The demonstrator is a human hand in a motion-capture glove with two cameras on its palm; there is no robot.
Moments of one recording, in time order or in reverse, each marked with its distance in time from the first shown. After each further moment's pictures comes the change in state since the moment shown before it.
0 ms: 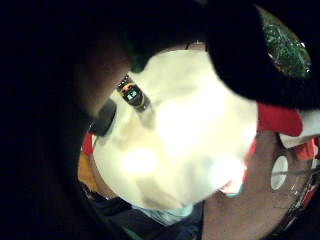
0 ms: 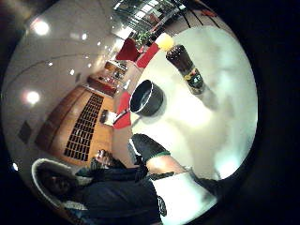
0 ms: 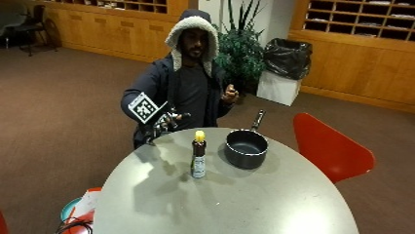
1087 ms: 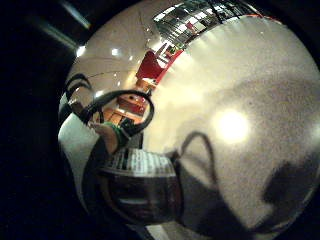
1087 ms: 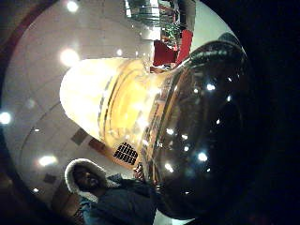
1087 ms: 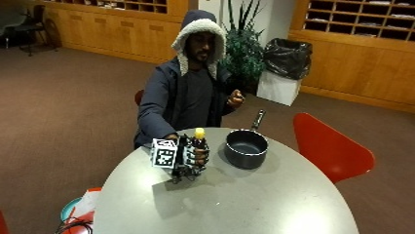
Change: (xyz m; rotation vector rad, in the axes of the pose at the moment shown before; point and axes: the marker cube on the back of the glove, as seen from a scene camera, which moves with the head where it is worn) arm 0.015 -0.129 0.148 0.243 -0.645 -0.027
